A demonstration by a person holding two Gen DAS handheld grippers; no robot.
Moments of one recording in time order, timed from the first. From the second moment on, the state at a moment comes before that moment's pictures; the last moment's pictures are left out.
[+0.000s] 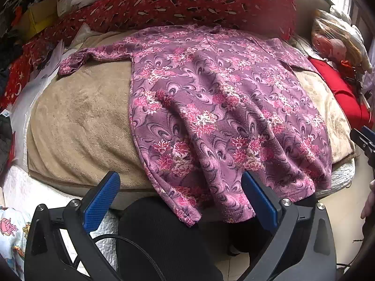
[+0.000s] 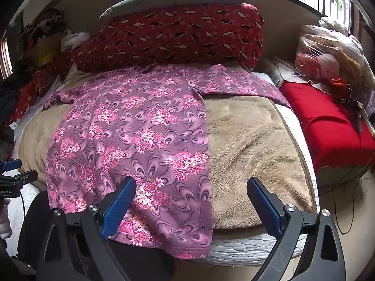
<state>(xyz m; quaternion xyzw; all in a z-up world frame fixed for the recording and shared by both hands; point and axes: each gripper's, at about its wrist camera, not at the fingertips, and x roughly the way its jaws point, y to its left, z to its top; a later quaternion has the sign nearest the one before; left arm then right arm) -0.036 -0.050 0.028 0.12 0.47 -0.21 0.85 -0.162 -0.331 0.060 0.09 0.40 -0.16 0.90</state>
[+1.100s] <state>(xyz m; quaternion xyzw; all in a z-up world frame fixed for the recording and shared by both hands) -0.011 -0.030 0.022 0.11 0.48 -0.16 0.86 -0.161 -0.353 0.036 0.14 0.42 -0.17 0.88</state>
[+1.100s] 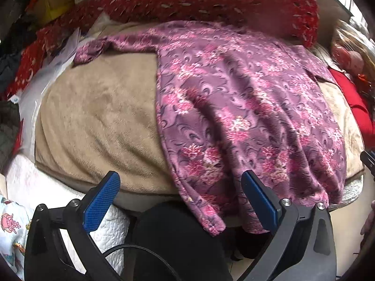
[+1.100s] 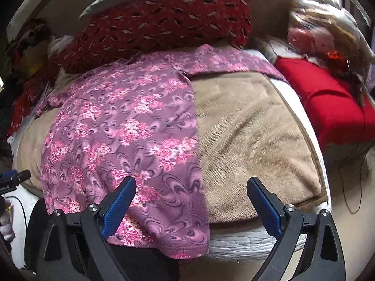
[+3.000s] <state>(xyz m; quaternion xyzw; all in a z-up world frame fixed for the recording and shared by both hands) 0.040 -0.025 0.020 0.09 0.51 -0.20 0.84 -0.146 -0.390 0.020 0.23 0.42 -0.10 0.87</state>
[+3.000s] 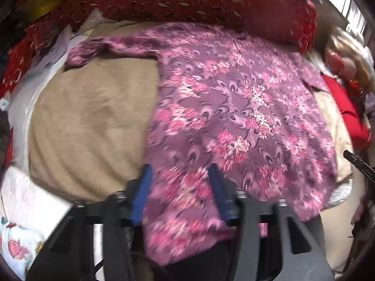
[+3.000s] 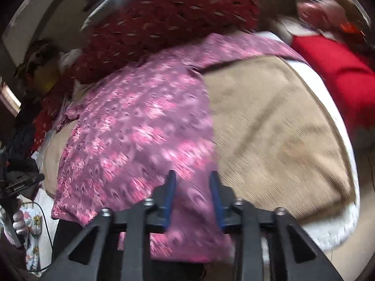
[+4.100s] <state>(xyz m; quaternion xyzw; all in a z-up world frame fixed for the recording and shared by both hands) 0.169 -0.186 0.006 0.07 0.58 -0.28 0.76 -0.058 -0.795 -0.116 0.69 0.20 -0.30 0.63</state>
